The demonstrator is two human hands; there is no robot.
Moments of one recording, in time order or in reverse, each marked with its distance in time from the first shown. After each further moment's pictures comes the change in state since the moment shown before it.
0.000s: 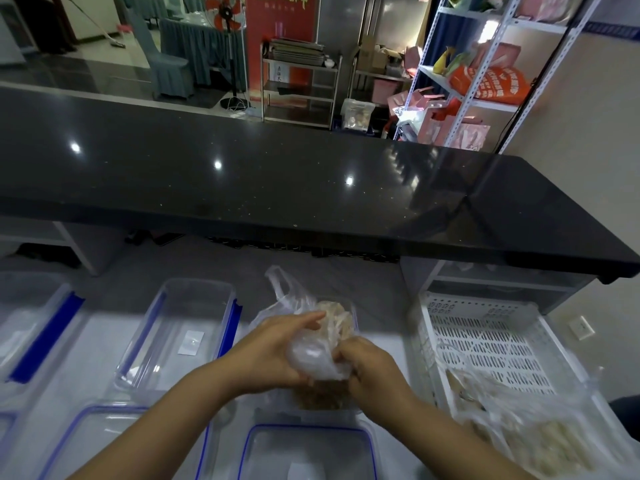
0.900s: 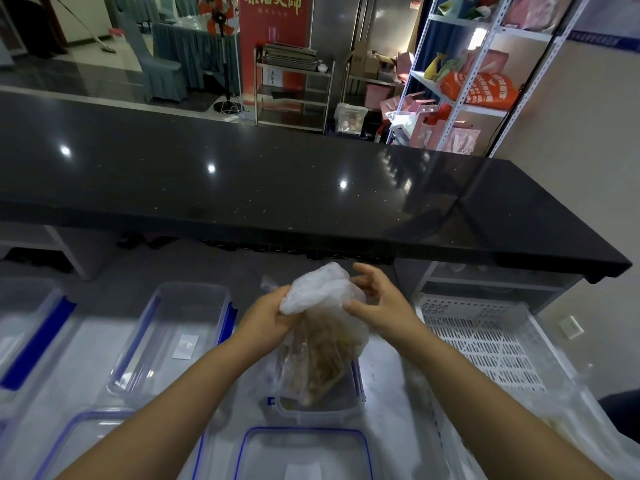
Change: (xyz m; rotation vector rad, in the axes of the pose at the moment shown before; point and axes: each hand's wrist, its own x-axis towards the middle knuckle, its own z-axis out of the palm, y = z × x) left_hand 0.032 -0.002 -0.008 -0.276 0.297 -0.207; right_hand 0.051 -0.001 -0.063 0.654 0.034 0.341
